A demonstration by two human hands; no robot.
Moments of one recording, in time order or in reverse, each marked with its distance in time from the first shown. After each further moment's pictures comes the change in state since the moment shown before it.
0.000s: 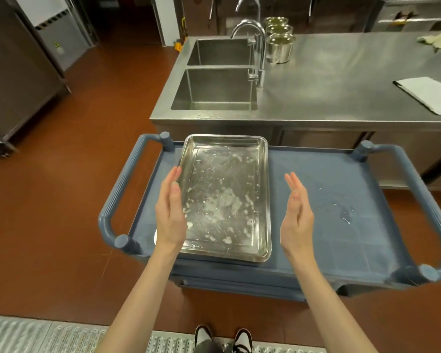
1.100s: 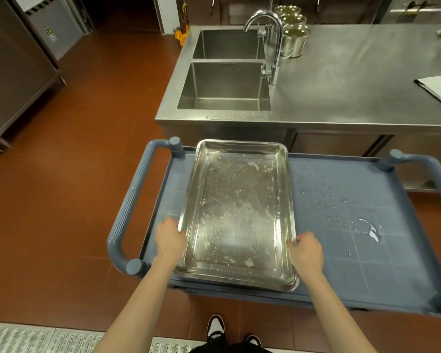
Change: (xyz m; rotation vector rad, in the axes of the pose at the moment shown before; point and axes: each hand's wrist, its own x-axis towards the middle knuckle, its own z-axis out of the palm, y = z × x) left_hand 0.068 -0.170 -0.053 0.911 -0.153 -0.524; right_hand 0.037 0.118 0.042 -0.810 -0.074 0.593
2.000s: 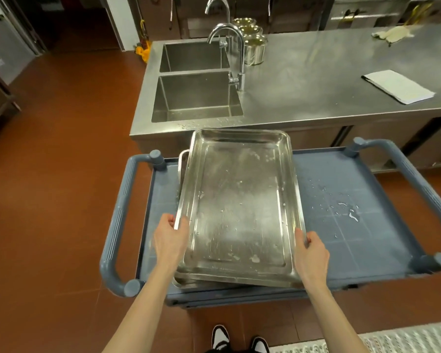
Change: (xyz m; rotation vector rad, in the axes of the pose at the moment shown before) left_hand -0.030 0.049 -0.051 -0.442 -0.016 0.132; right_hand -0.071 -0.009 -0.023 0.384 0.271 0.015
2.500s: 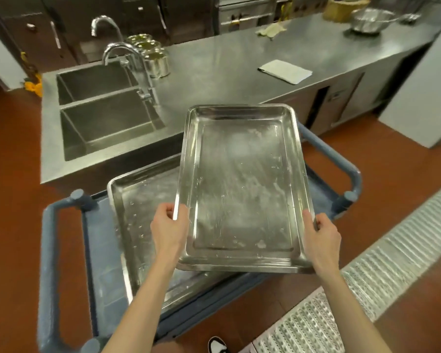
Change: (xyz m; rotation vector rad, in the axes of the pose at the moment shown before) left_hand -0.045 0.104 0.060 -0.134 -0.271 0.226; right_hand -0.024 0.026 -0.113 0.082 0.367 0.108
